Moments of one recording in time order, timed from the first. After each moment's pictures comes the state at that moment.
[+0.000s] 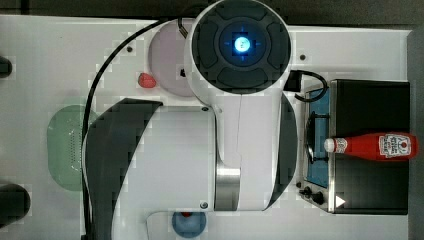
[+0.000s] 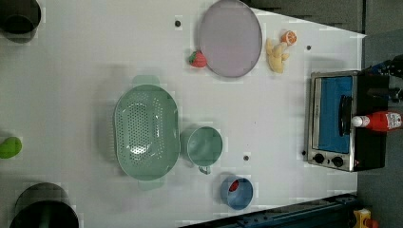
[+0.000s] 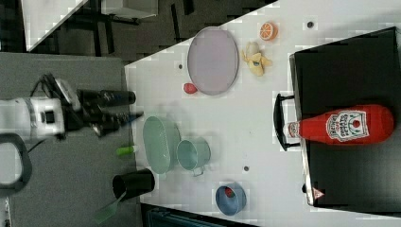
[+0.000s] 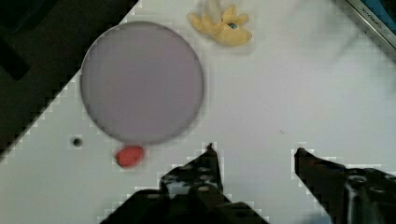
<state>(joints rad) 0.01 -0.03 -0.01 -1.76 0.02 0.18 0.06</state>
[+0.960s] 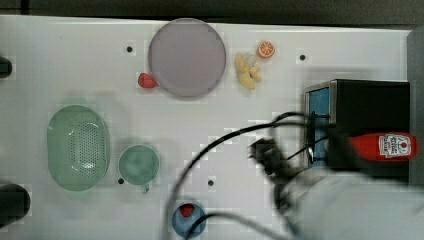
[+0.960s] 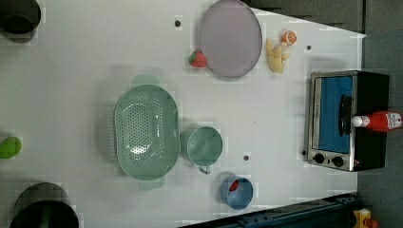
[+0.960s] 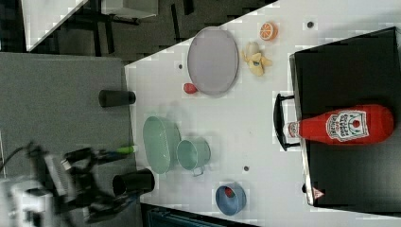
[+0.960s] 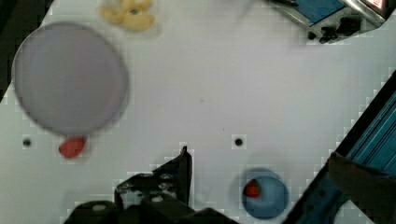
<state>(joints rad) 0.00 -0.36 -0.21 -1.93 0.00 0.00 0.06</state>
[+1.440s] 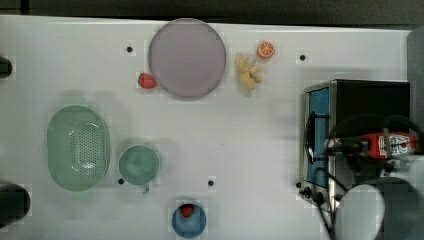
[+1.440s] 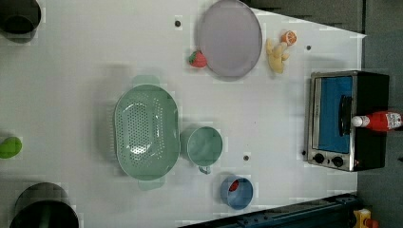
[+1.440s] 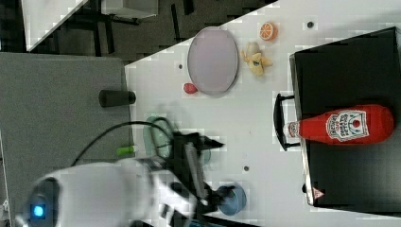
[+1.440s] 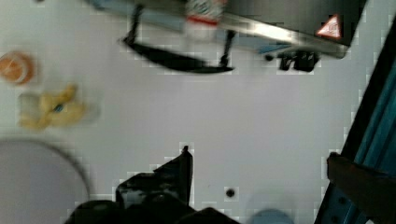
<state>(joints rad) -0.05 -0.16 -0.50 -2.01 0.00 0.18 0.06</state>
